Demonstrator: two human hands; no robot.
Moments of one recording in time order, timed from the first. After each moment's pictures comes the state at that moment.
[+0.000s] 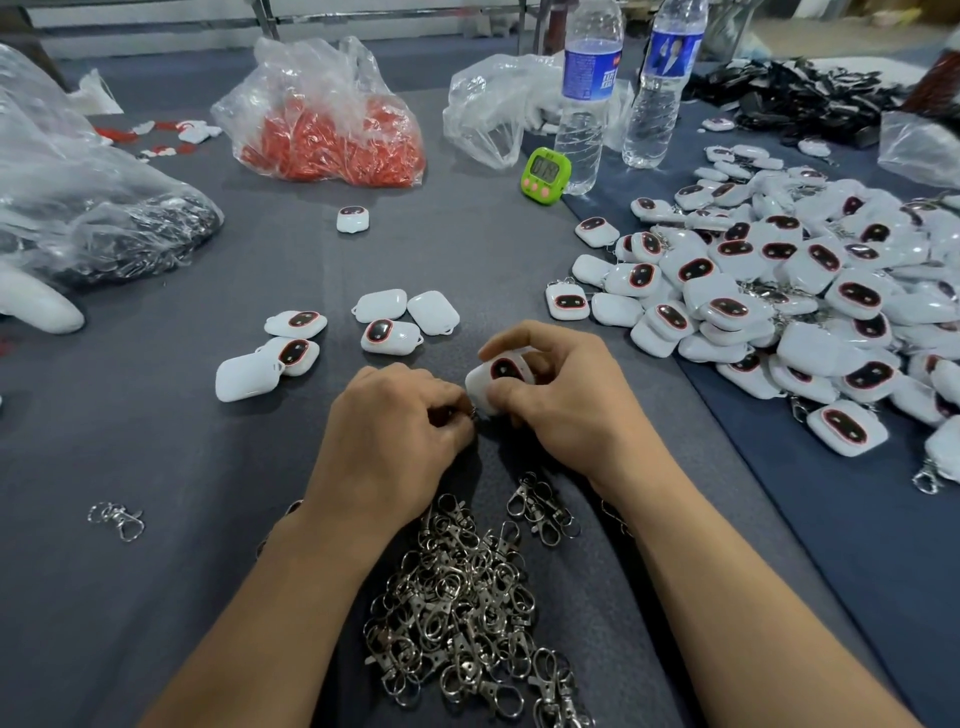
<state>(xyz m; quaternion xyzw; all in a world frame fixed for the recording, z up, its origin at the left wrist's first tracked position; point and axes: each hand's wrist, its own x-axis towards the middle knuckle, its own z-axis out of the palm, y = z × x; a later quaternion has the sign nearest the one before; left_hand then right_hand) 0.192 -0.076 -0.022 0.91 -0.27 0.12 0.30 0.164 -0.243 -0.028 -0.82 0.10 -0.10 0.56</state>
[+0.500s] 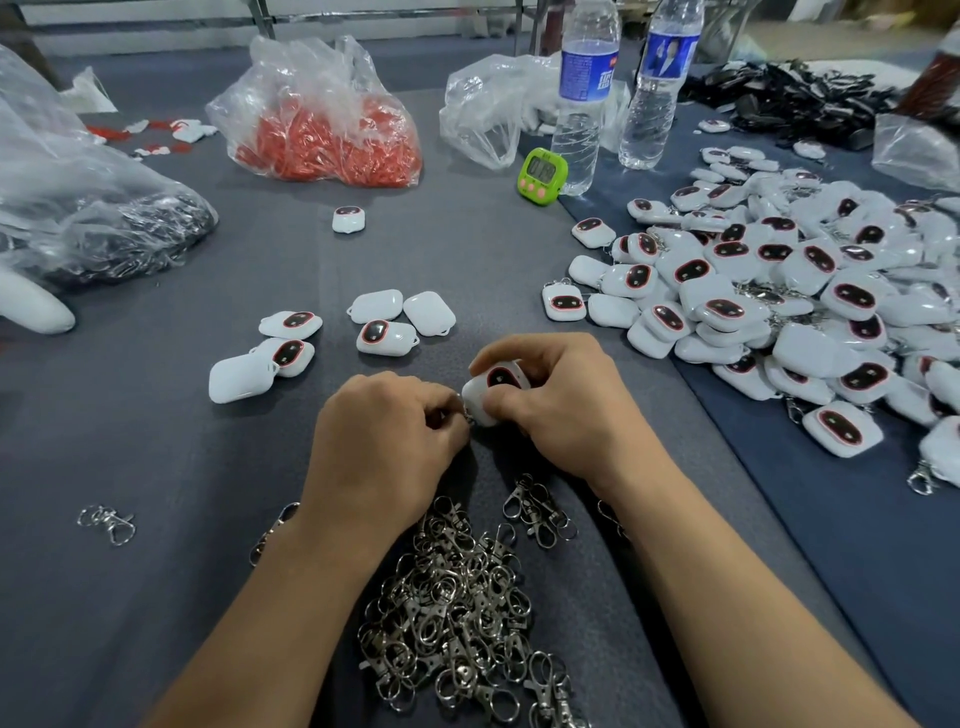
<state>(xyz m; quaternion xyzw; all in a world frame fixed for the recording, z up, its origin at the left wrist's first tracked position) 0.190 -0.077 -0.024 0.92 -0.23 0.12 0.29 0.163 -0.245 -0.026 -0.85 0.10 -0.09 0.51</state>
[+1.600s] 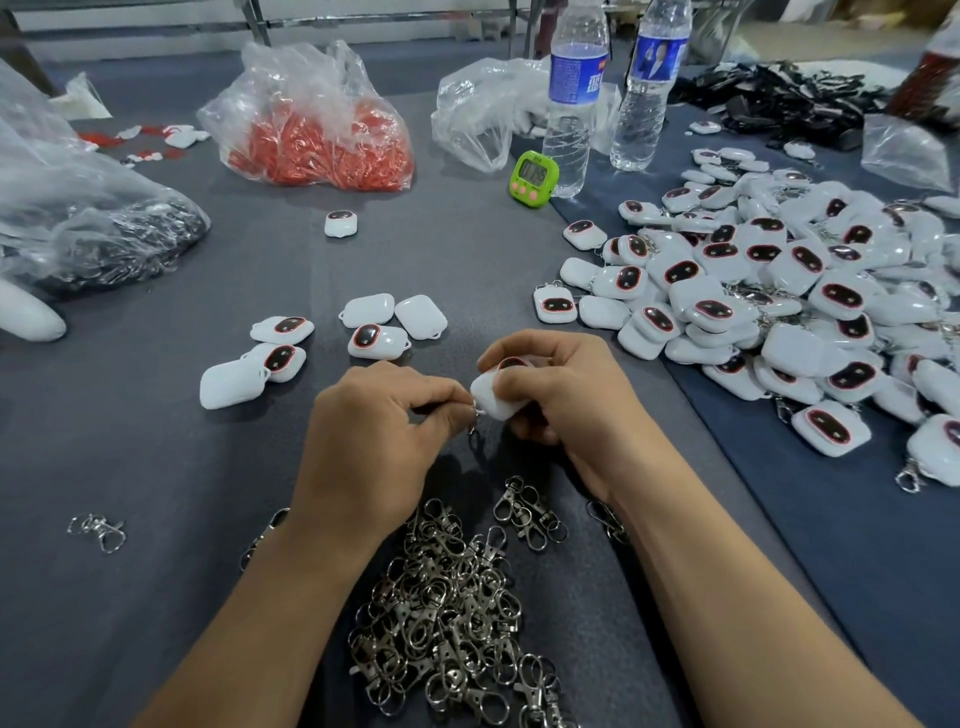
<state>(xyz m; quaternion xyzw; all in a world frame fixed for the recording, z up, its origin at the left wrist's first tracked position) 0.190 -0.076 -0.023 0.84 -0.30 0.17 0.41 0.158 -0.246 -0.015 -0.68 0.13 -0.05 0.72</state>
